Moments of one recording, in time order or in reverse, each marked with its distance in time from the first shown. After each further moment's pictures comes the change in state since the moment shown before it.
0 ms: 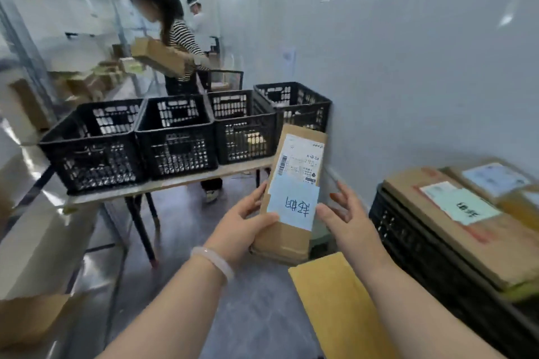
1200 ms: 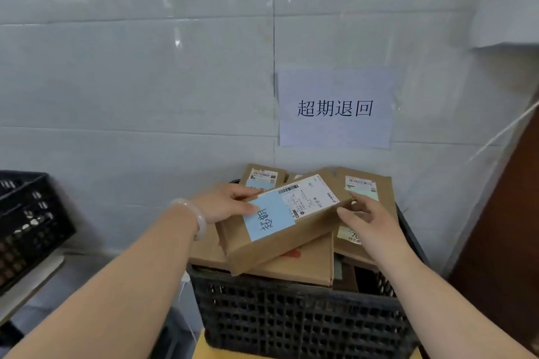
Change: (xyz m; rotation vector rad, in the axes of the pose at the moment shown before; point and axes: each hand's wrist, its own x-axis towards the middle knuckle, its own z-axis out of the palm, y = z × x) left_hand 0.244 0.068 0.326 0.845 -1.231 0.236; right_hand -0.038 -0.010 -0.245 -0.296 1.171 0.276
